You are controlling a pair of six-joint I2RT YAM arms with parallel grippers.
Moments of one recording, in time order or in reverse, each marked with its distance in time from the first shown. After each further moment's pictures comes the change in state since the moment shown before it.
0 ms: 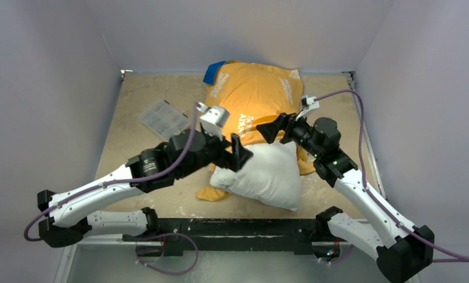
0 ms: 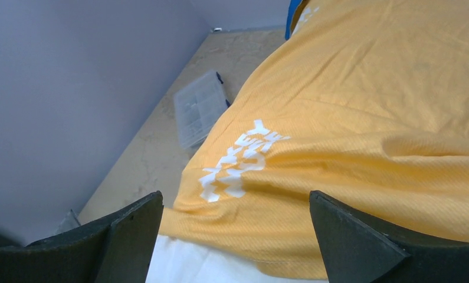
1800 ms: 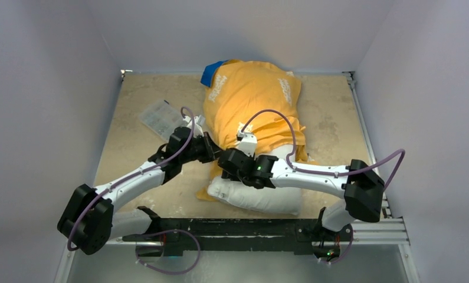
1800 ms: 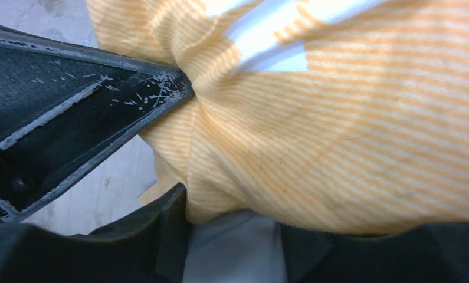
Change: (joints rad) left arm 0.661 0.095 -0.644 0.602 0.581 -0.290; right arm 0.718 0.614 0.326 -0.577 0.746 0.624
